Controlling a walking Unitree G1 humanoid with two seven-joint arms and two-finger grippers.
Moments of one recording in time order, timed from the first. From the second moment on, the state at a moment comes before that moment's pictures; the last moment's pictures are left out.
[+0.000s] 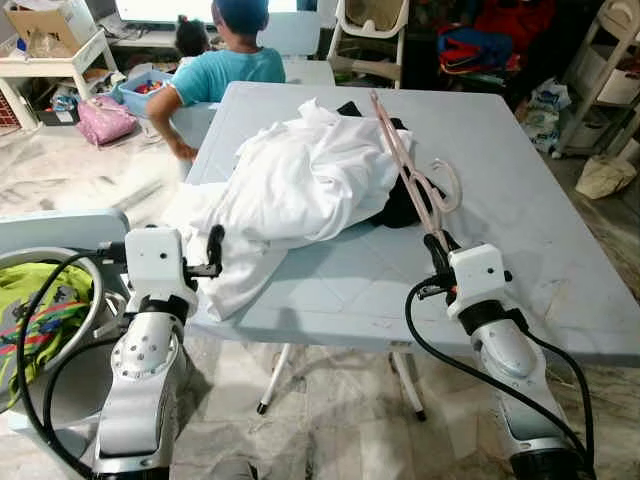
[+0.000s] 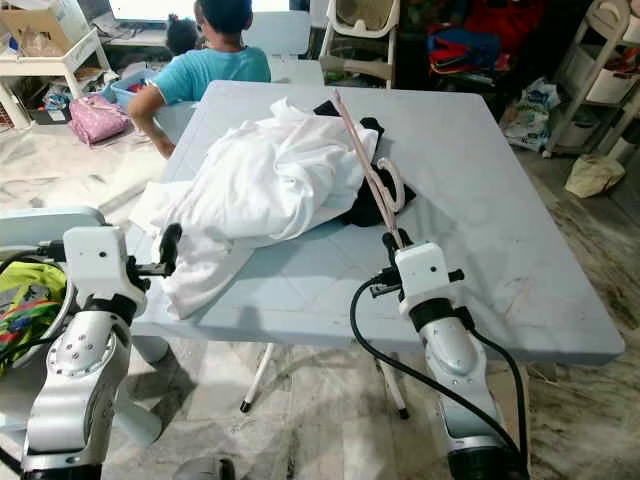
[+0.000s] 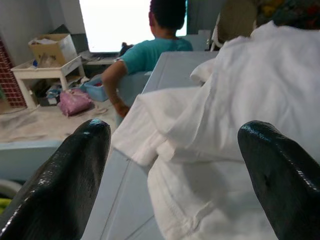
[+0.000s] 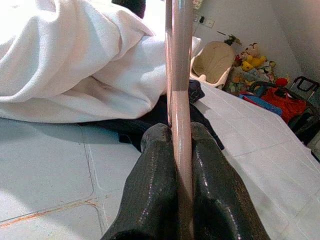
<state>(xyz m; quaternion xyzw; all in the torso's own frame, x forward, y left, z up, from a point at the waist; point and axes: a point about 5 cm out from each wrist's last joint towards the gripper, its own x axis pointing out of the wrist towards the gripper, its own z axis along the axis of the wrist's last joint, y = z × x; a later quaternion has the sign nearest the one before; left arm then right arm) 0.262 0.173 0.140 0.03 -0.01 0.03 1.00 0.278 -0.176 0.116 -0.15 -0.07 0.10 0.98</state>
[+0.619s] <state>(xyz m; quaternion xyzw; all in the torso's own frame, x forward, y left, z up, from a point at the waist) 0.258 0.173 0.132 0.04 0.01 0.05 1.00 0.278 -0.173 0.116 -0.14 -0.07 0.10 0.98</state>
